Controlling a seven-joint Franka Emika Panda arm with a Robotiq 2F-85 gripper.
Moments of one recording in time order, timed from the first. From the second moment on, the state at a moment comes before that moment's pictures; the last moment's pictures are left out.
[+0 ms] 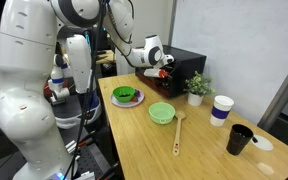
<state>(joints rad) 0.11 0.41 -0.04 -1.94 -0.31 2.68 0.11</state>
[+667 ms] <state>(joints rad) 0.14 0.41 -0.07 -1.94 -0.36 2.68 0.13</state>
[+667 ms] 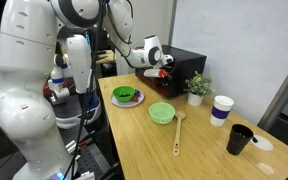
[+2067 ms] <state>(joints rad) 0.15 0.23 -0.03 -2.12 -0.22 2.47 0.12</state>
